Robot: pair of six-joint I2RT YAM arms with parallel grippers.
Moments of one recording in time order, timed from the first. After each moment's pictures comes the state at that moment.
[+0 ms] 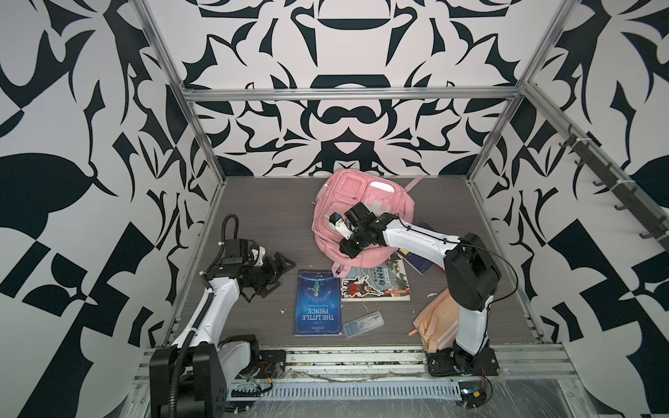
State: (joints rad) left arm 0.05 1.07 0.58 -0.64 0.68 -0.63; right arm 0.72 1.93 1.45 -0.59 -0.18 -0.06
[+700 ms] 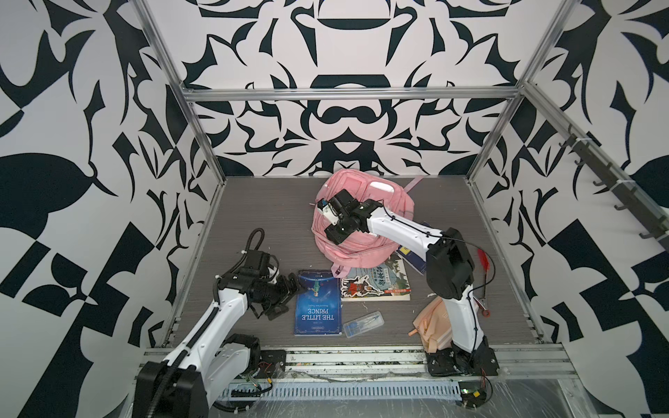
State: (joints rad) left arm -0.23 0.95 0.52 -0.82 0.54 -0.79; right arm 0.76 2.13 1.82 -0.74 -0.04 -0.06
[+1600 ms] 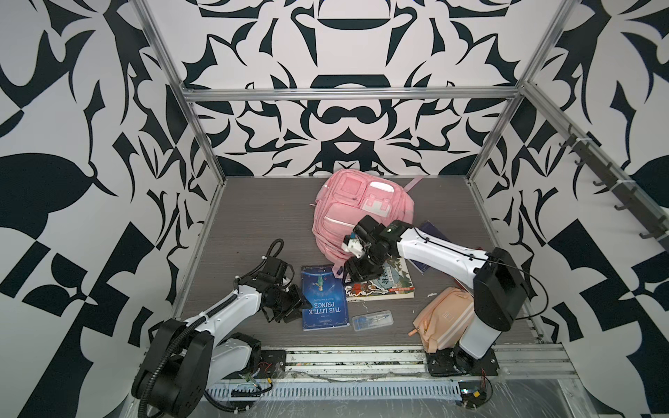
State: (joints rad) left arm -0.39 1.17 0.41 -0.55 0.55 -0.91; right arm 0.77 1.73 1.27 -0.88 -0.53 0.43
